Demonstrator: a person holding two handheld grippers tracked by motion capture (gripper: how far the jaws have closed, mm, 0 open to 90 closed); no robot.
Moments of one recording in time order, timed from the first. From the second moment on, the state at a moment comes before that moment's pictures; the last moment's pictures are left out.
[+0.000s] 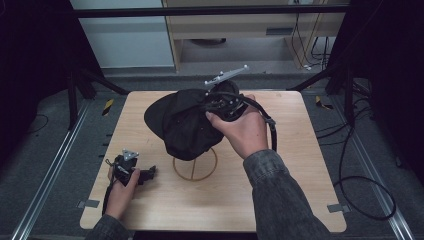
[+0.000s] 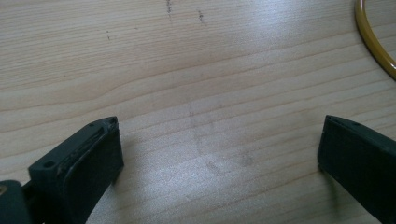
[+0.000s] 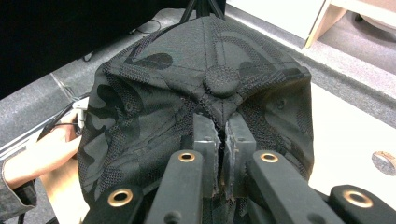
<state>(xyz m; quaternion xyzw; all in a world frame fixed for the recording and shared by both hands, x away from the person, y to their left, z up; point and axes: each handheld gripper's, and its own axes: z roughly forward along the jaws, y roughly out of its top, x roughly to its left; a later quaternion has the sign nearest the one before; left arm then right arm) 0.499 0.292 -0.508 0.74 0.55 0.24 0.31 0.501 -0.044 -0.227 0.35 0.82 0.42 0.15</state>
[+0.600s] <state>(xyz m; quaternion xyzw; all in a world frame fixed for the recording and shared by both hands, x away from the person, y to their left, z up) 0.499 0.292 -0.508 0.74 0.55 0.24 0.31 0.501 -0.046 -0.232 0.35 0.83 0.41 0.15</state>
